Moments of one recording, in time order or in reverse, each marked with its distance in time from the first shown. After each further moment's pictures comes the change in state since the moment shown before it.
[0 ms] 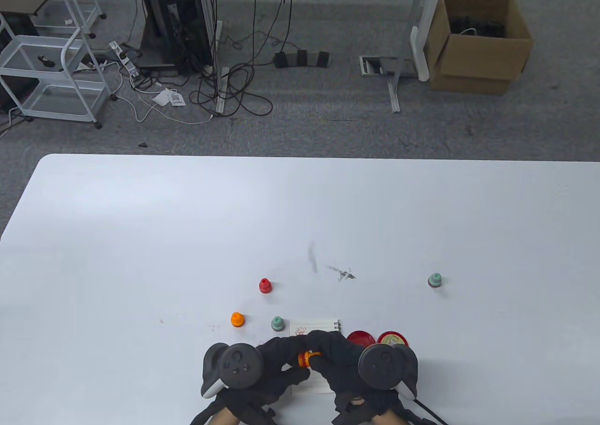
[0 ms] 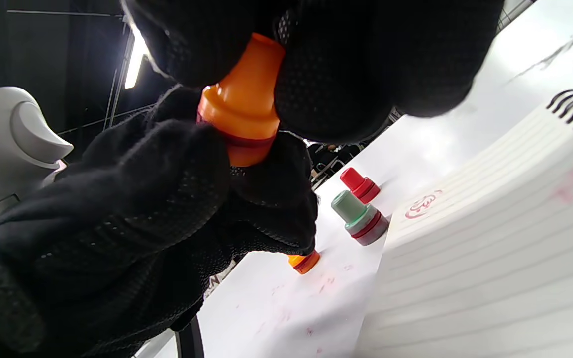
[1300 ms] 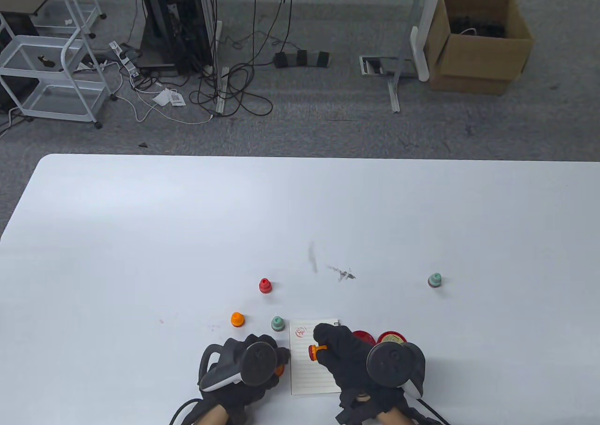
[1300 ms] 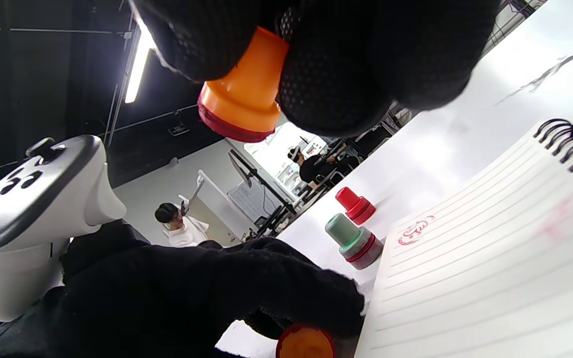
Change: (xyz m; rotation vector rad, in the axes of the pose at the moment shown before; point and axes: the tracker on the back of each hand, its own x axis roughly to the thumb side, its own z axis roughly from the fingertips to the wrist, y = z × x) left_hand -0.024 -0.009 0.002 -0.348 0.222 -0.520; right_hand -0.005 -0.010 0.001 -0.044 -0.002 0.003
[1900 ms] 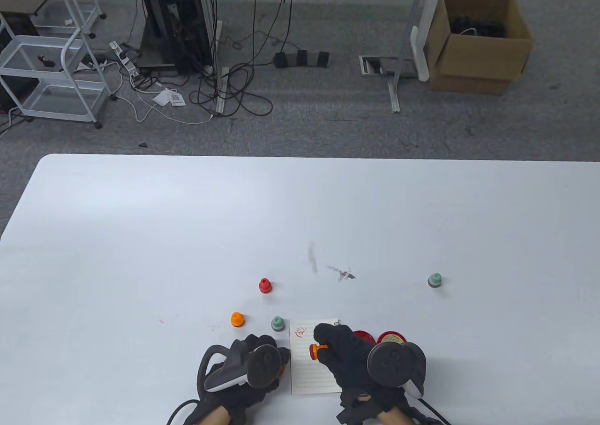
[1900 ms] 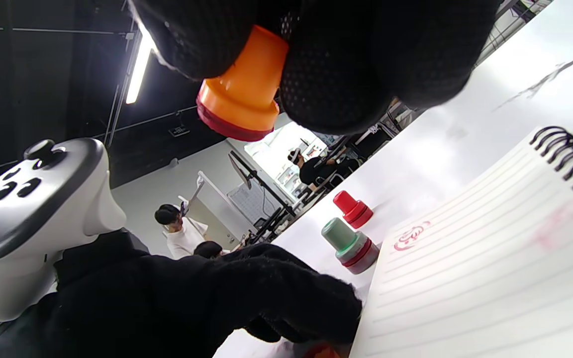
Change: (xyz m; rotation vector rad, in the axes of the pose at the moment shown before) left_hand 0.003 -0.001 0.001 -0.027 0.003 -0.049; right_hand 0.000 -0.004 0.000 -0.014 -0.005 0.012
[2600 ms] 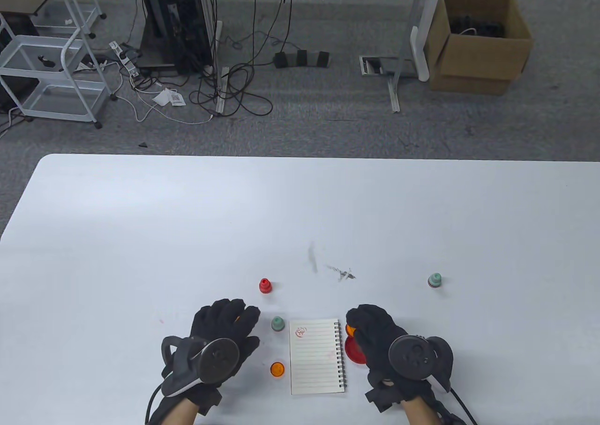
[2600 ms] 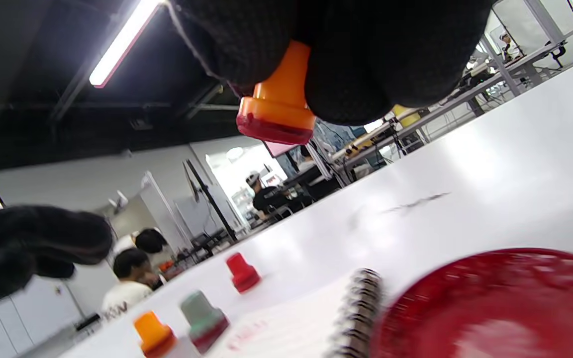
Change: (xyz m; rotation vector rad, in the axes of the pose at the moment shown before) left_hand -0.053 0.067 0.044 0.454 0.130 -0.043; right_hand -0.027 -0.044 0.002 -0.073 0.068 0.317
